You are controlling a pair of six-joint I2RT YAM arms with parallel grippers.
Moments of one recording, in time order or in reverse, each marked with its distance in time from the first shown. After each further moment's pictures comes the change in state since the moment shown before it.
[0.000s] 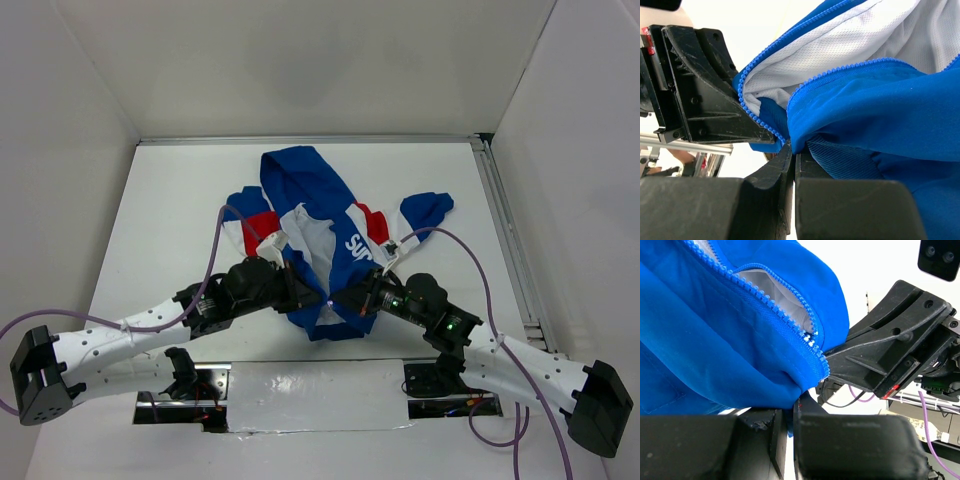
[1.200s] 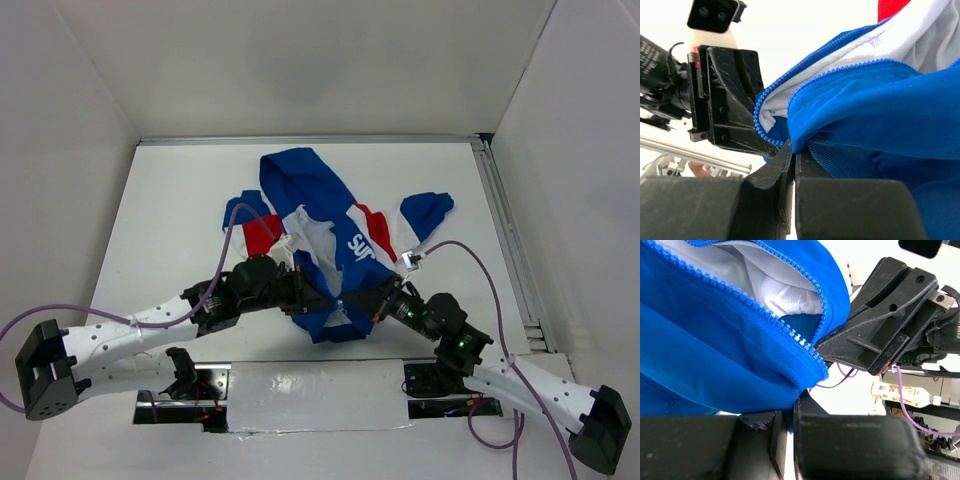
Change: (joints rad) left arm 0.001 0.050 0.000 0.090 0.156 0.054; right arm -0.001 -0.243 -0.168 0.123 0.072 0.063
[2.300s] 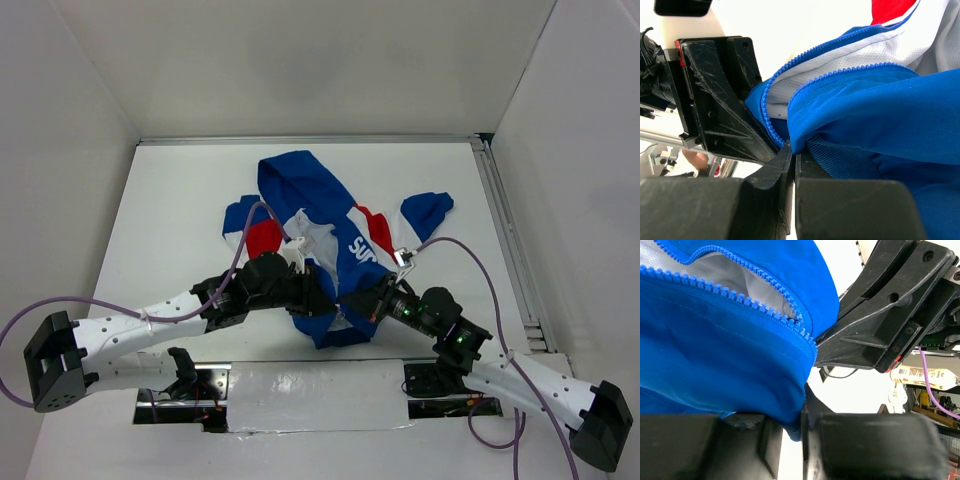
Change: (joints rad) left arm -0.012 0.069 0.050 -0.021 0.042 0.115; right arm -0.004 0.050 0.051 -0.073 -0.058 -0.019
